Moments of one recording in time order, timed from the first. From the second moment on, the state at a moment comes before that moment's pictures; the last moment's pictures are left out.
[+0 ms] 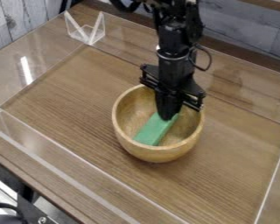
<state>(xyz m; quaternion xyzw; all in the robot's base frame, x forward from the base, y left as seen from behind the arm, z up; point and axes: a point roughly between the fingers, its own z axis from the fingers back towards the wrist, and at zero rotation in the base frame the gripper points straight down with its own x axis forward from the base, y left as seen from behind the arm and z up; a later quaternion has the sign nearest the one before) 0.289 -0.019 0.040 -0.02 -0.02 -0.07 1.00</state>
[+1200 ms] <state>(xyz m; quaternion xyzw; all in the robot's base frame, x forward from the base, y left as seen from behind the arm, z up) 0.282 -0.016 0.111 -0.06 -0.05 -0.05 1.00</state>
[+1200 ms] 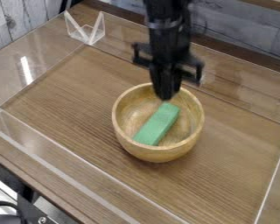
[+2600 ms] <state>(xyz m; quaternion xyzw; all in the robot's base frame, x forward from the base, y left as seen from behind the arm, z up) 0.276 -0.003 0.064 -0.07 -0.02 -0.17 0.98</state>
